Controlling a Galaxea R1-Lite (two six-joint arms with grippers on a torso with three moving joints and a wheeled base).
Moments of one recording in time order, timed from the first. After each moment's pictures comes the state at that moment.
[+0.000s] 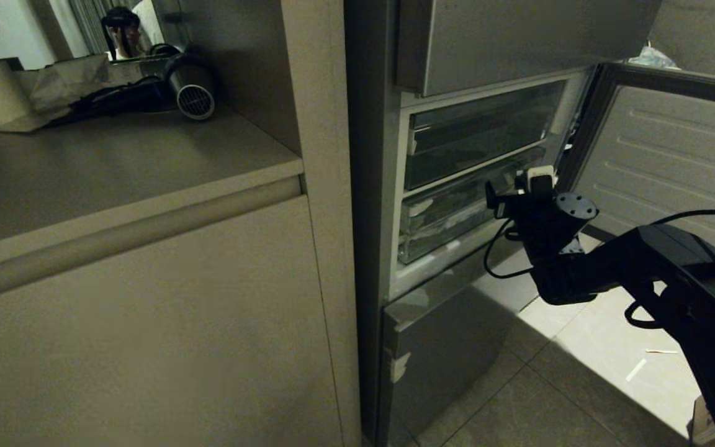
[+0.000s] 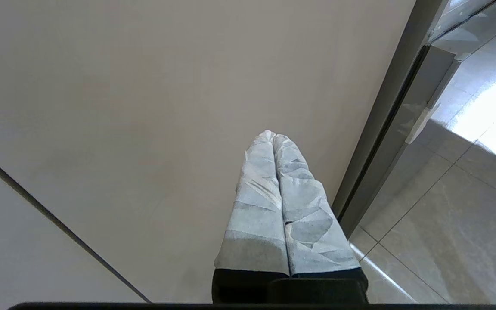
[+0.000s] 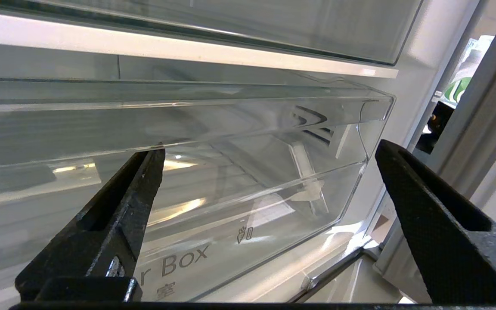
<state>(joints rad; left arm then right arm) -0.01 0.00 -0.03 0.09 0.00 0.01 0.11 2.53 -1.62 -1.35 -0.14 -0.25</state>
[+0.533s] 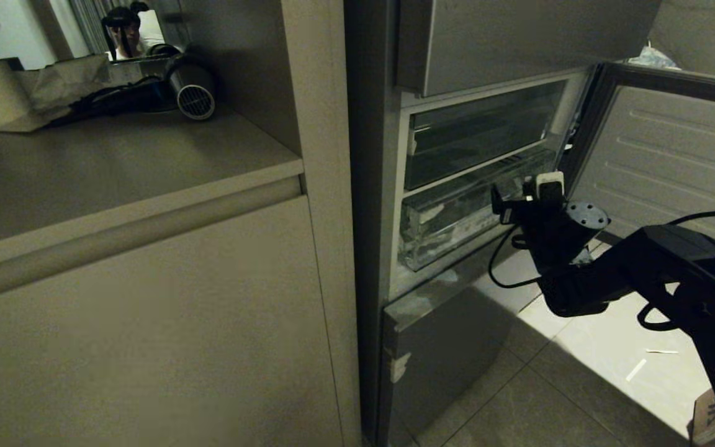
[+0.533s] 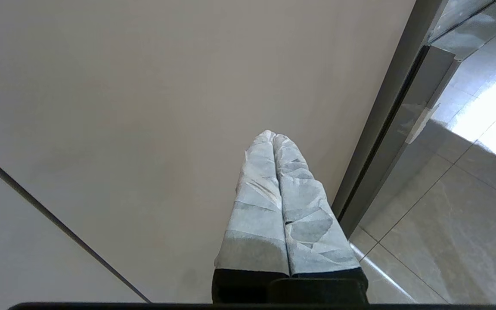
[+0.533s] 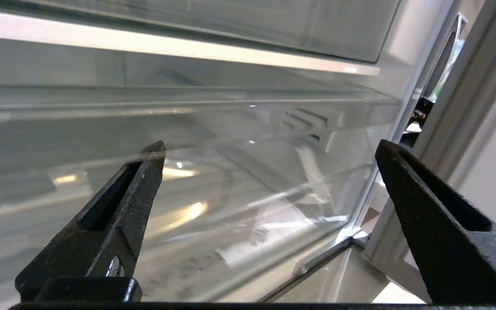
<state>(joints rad) -0.01 0.00 -0.03 0.09 0.00 0.01 0.11 2.47 -1.45 -1.48 -0.13 -0.25</state>
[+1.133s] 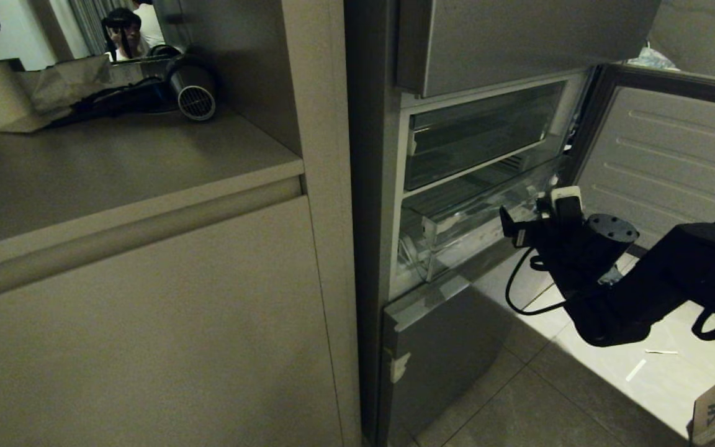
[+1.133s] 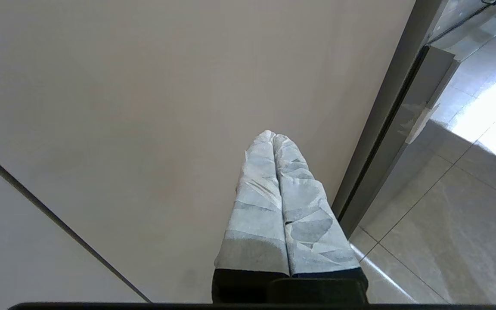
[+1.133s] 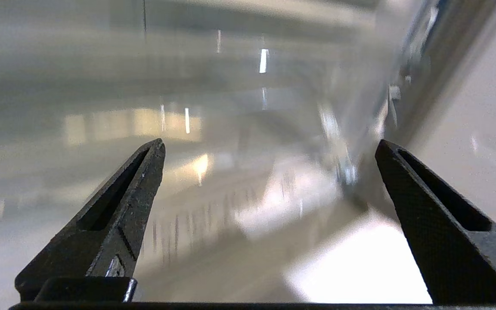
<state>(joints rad) -0.01 0.00 -0.03 0.09 0.00 0.01 0.11 2.30 -1.05 -1.52 -0.13 -0.24</state>
